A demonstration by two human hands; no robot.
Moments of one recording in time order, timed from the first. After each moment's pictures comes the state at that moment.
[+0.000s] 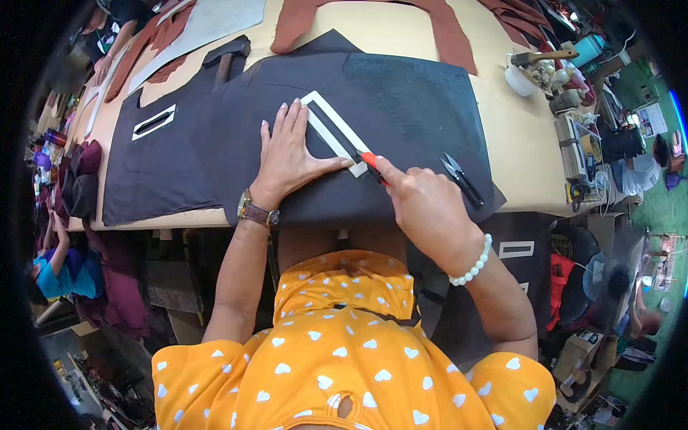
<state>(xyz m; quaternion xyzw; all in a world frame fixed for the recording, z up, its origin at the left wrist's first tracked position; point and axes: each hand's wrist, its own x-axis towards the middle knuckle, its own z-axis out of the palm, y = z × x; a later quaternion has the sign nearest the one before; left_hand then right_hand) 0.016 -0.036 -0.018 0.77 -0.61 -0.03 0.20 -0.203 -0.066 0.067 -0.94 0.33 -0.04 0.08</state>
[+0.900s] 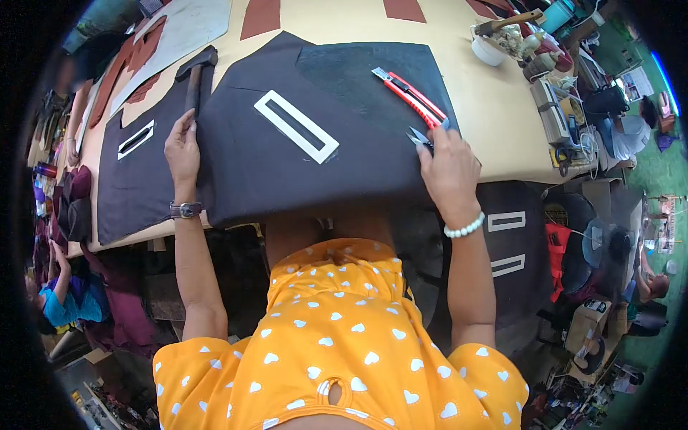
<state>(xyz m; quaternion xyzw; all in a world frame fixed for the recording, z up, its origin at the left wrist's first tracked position) 0.131 -0.013 -0.032 0.74 -0.43 0.02 0.51 -0.267 -0.105 0.020 -0.82 0.55 -0.19 0.02</state>
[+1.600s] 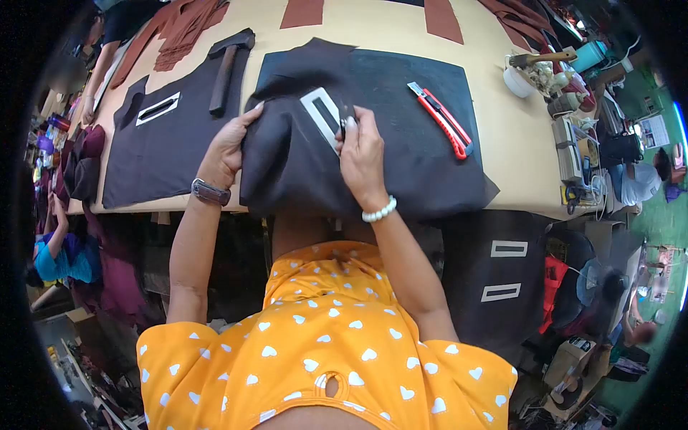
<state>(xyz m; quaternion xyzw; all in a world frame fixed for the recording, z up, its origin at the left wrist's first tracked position) 0.082 -0.021 0.001 0.46 -0.06 -0.64 0.61 -0.123 -0.084 -0.017 -0.62 0.39 -0.43 0.53</state>
